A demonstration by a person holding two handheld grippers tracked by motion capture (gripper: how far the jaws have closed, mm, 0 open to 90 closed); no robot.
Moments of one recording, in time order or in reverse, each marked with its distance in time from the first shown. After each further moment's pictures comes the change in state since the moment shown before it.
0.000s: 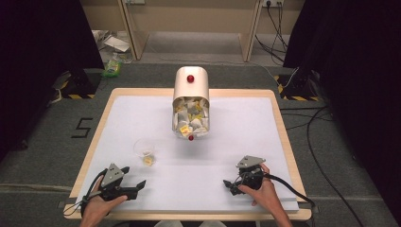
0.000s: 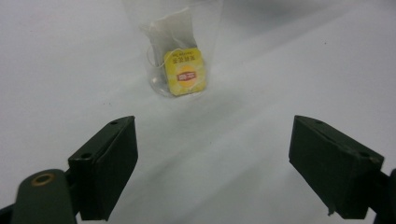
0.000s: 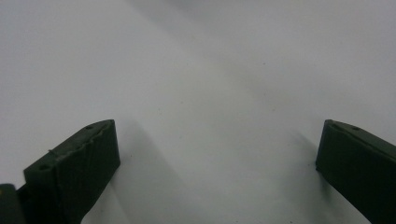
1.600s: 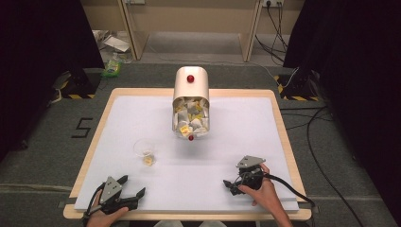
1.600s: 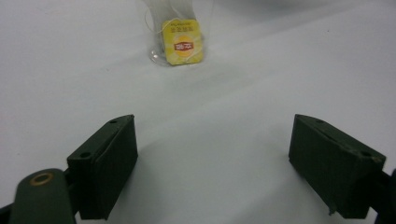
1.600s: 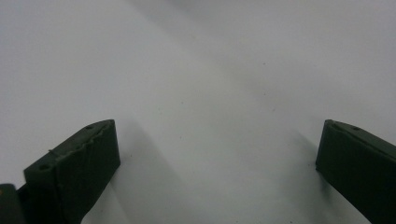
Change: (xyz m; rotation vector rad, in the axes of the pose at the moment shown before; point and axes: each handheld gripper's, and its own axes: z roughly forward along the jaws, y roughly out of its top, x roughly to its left) left arm -0.015 -0.038 -0.002 -0.100 0.063 -0.038; right arm 0.000 0.000 0.000 0.000 0.000 0.000
